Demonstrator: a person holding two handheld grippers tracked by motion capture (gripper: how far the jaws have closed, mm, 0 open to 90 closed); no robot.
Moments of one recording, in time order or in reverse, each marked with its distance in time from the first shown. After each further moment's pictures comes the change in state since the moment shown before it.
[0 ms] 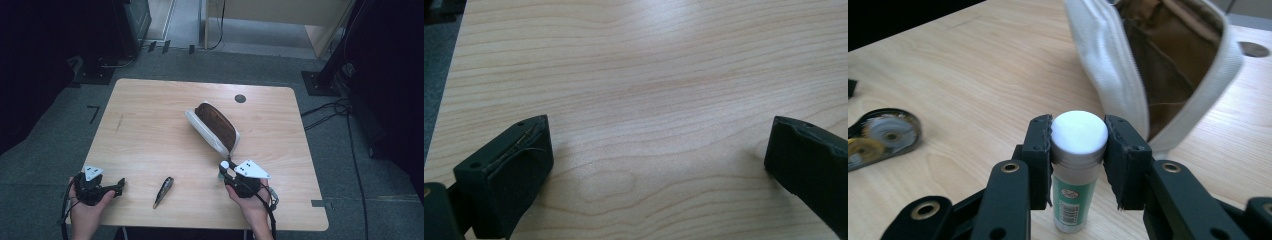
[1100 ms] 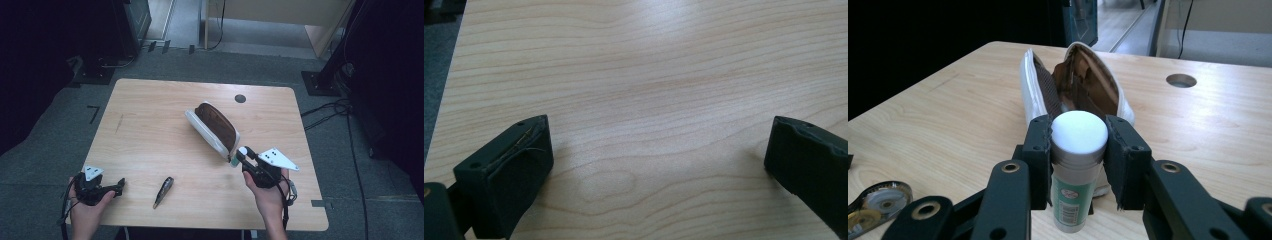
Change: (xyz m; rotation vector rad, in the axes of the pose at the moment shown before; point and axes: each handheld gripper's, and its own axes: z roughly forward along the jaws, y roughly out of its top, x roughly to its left) left arm 0.000 0.000 0.000 0.000 0.000 -0.001; right arm -0.030 0.043 -0.040 -0.104 -0.067 0.110
